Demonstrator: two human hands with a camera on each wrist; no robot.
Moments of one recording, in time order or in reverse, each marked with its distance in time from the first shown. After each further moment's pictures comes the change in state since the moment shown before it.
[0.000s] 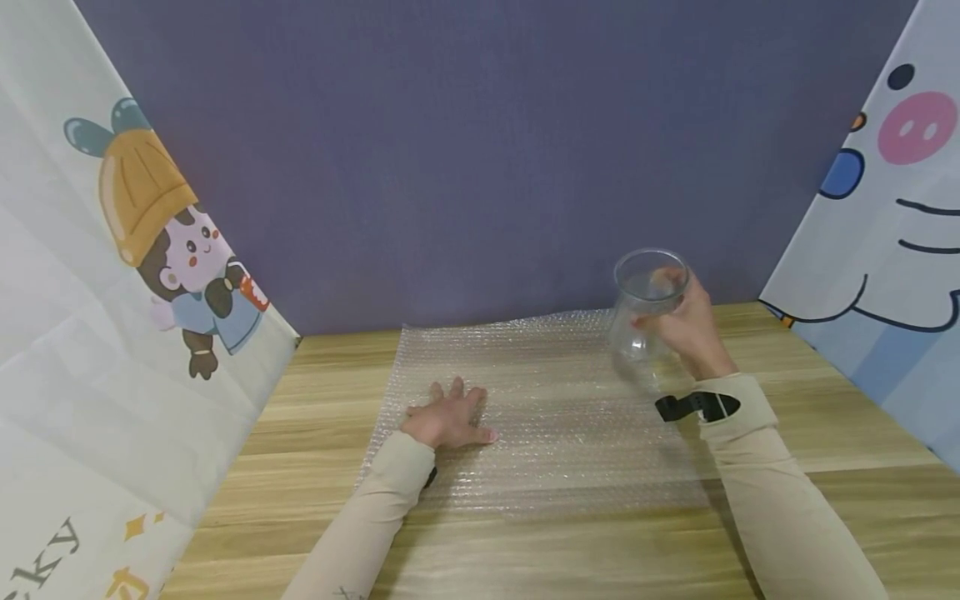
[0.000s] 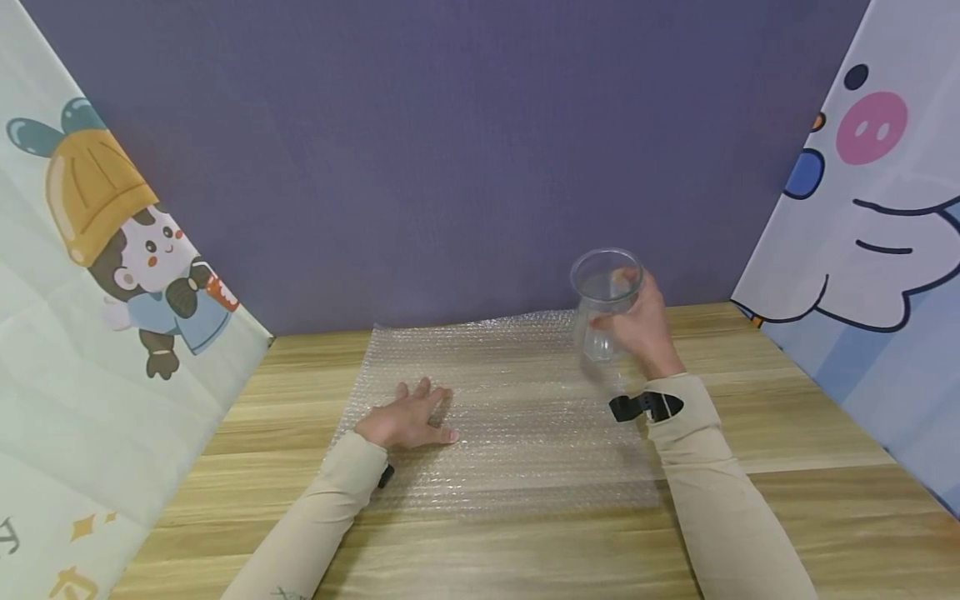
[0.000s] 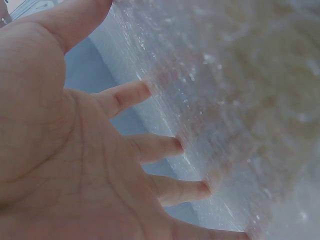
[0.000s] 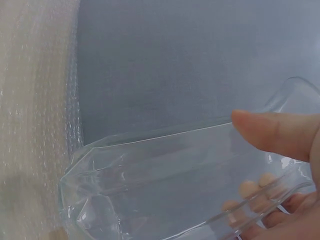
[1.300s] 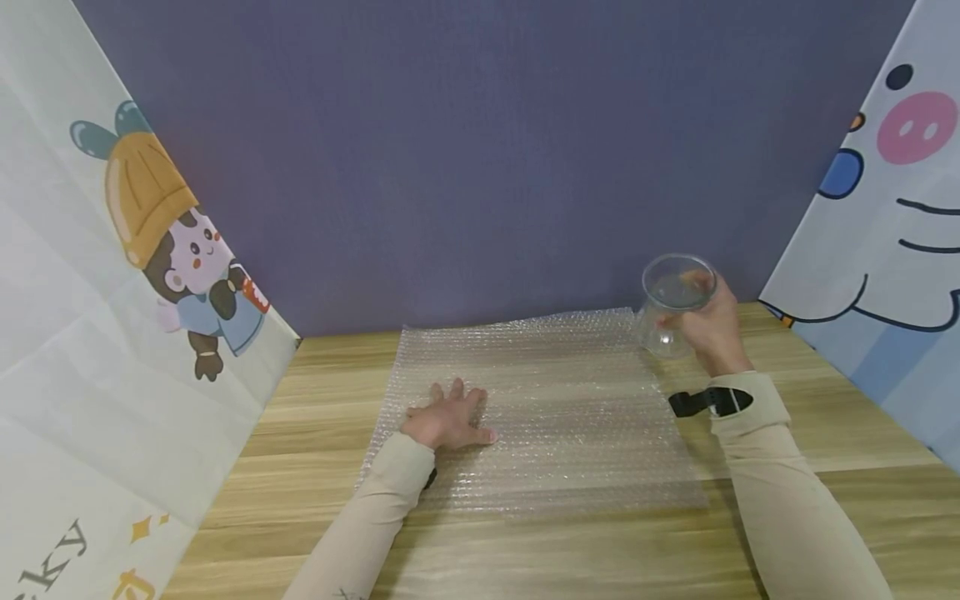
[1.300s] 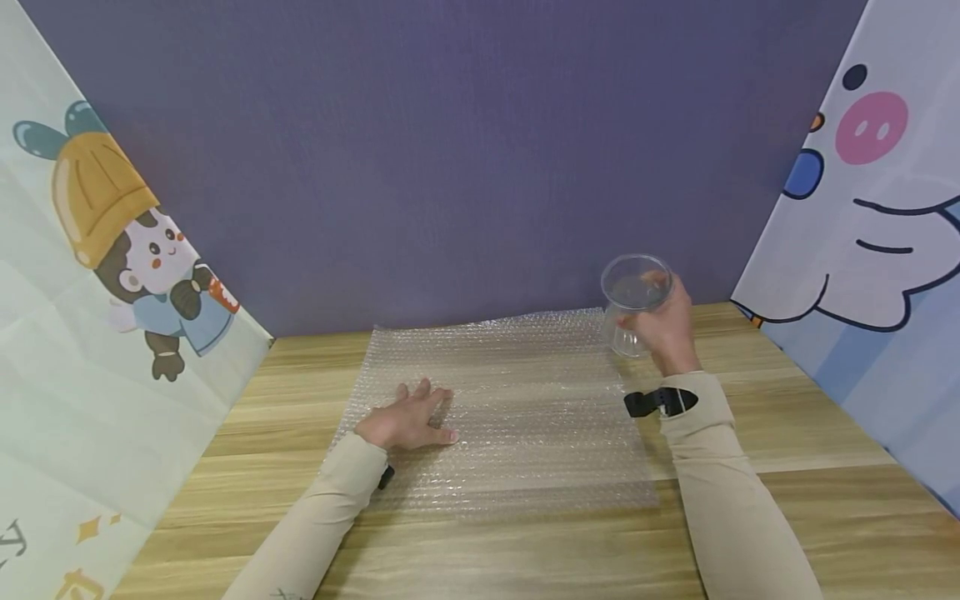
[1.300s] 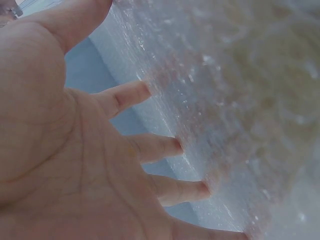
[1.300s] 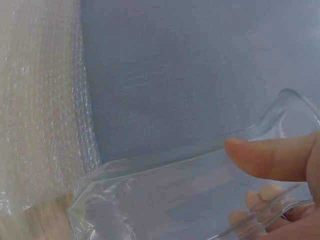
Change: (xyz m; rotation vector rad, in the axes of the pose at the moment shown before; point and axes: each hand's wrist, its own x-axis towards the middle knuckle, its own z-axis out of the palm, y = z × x) left_hand 0.001 -0.002 0.001 0.012 0.004 0.008; right_hand 0.011 0.021 -0.020 -0.017 0.153 0.071
